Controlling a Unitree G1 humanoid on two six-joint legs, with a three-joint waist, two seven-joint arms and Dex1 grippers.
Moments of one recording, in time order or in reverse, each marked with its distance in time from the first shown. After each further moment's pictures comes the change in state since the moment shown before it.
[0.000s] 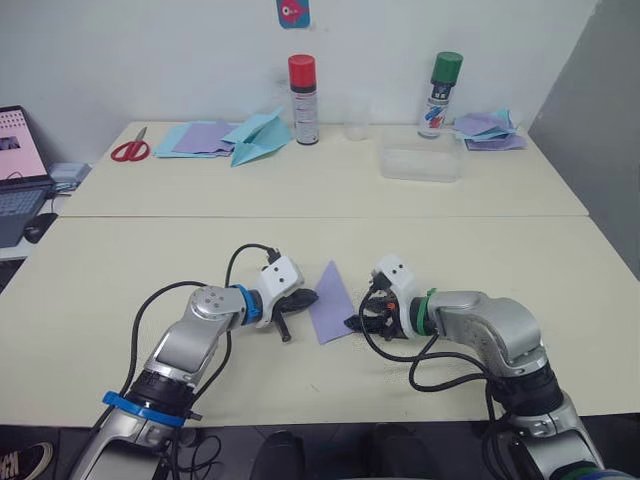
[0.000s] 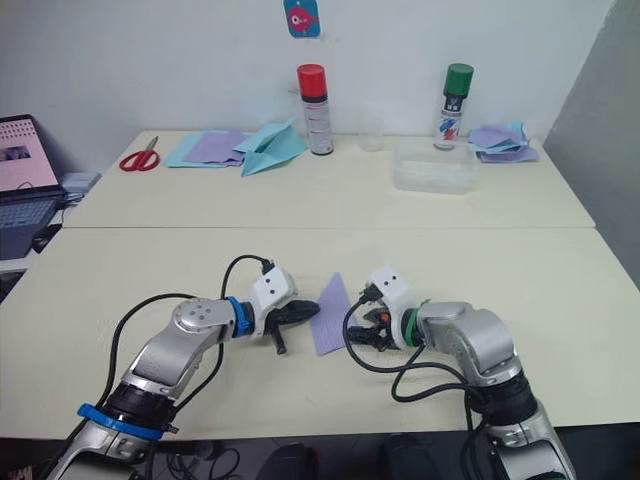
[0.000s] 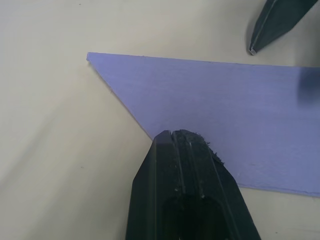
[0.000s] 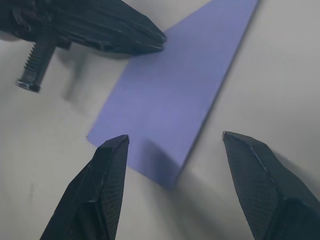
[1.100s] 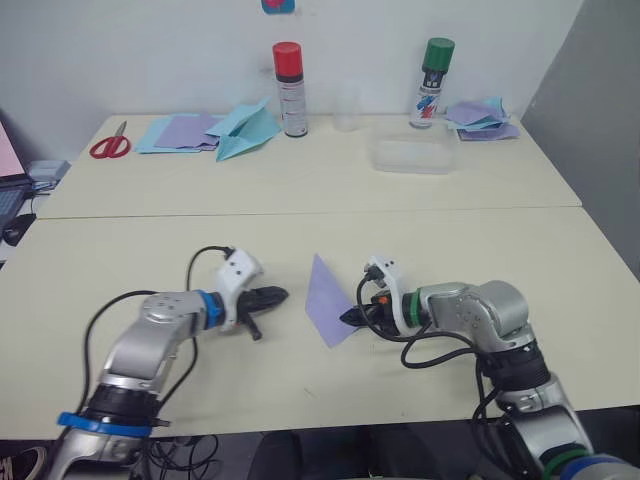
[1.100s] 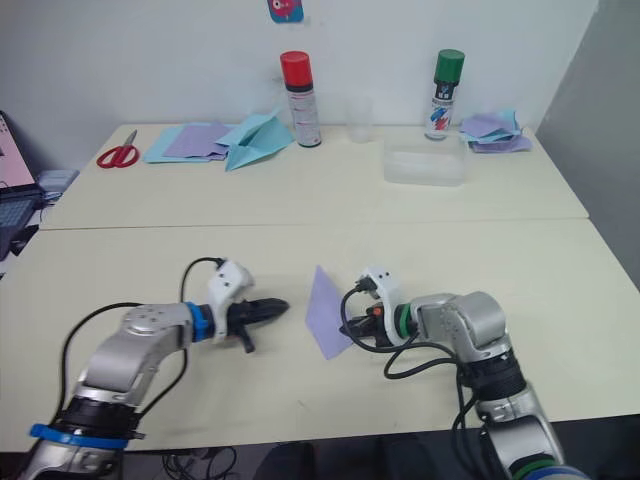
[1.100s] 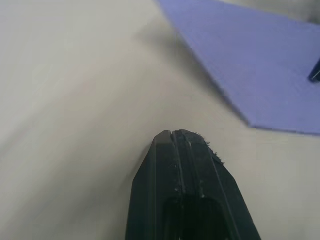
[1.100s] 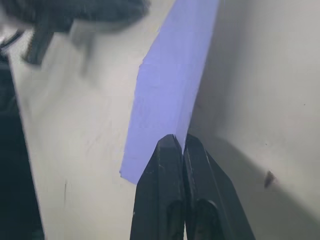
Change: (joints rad) left arm 0.117 0.152 0.279 -0.112 -0.230 0.175 -0.078; right arm -0.166 -0.130 0.083 0.243 0.127 -0.126 0.202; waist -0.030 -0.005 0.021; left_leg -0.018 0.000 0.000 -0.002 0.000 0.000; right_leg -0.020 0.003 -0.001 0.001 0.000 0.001
